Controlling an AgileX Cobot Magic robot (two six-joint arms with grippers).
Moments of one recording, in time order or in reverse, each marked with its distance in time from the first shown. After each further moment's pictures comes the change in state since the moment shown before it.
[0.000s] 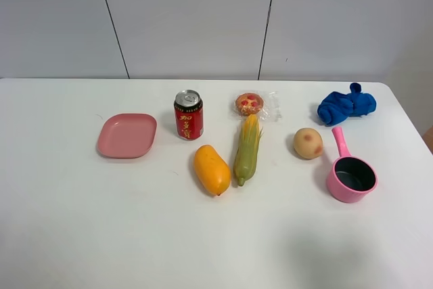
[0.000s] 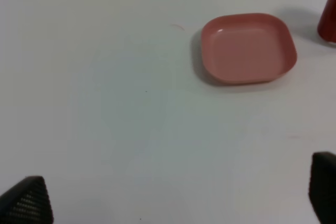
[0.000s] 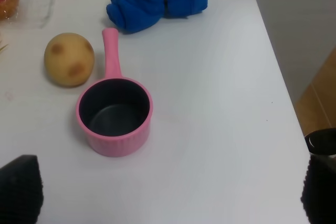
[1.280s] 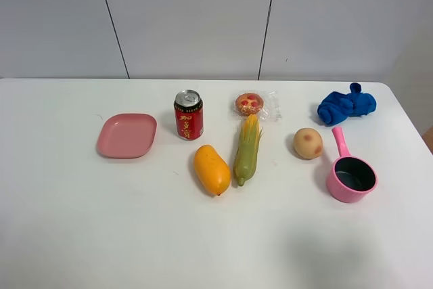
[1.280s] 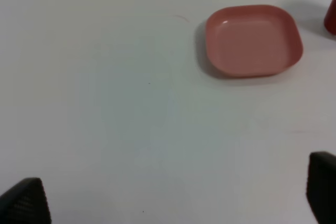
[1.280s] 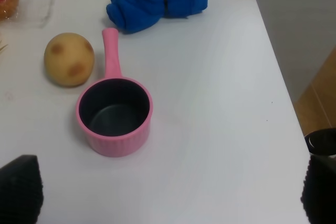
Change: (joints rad) left arm 0.000 0.031 0.000 0.022 -0.001 -0.017; right arm 0.000 0.000 0.000 0.000 0.000 0.000
